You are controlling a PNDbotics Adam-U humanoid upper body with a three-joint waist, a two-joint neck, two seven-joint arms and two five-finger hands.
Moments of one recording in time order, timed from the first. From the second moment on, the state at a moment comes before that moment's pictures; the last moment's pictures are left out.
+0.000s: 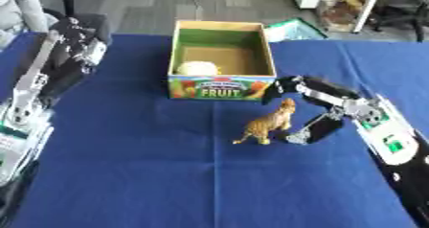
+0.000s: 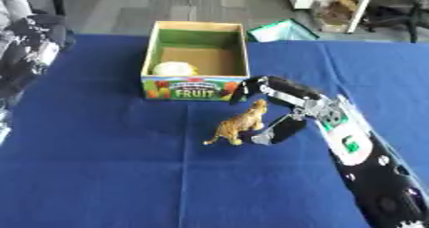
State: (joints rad) left arm -0.29 0.52 0.02 -1.86 0.06 0.10 0.03; right arm -0.83 -0.21 0.30 -1.12 0.44 -0.58 0.58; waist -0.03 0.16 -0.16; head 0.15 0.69
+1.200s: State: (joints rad) left arm -0.29 0.52 0.02 -1.86 0.06 0.10 0.02; right arm -0.81 -0.19 0.32 -1.11 0.55 -0.59 0.57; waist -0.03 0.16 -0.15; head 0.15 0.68
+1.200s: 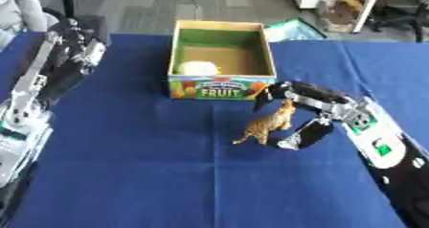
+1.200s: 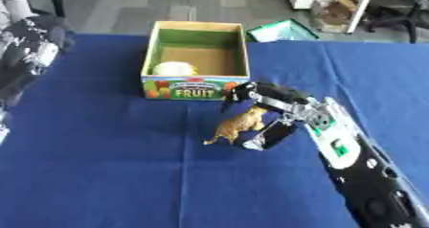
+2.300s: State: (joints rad) left arm -0.29 0.52 0.01 -1.86 0.06 0.10 0.02; right arm -0.80 -0.17 0.34 -1.06 0.82 -0.75 0.40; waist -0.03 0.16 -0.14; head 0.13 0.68
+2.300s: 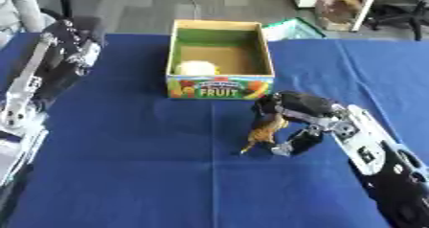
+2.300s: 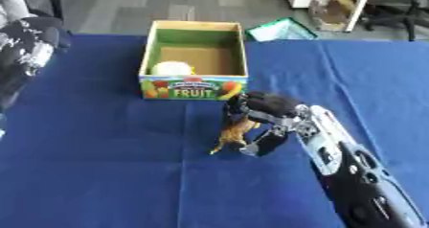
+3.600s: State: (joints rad) left arm -0.29 0.52 0.01 -1.86 0.06 0.10 0.02; right arm -0.83 -0.22 0.31 -1.08 0.74 -0.72 0.44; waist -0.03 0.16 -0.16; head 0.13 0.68
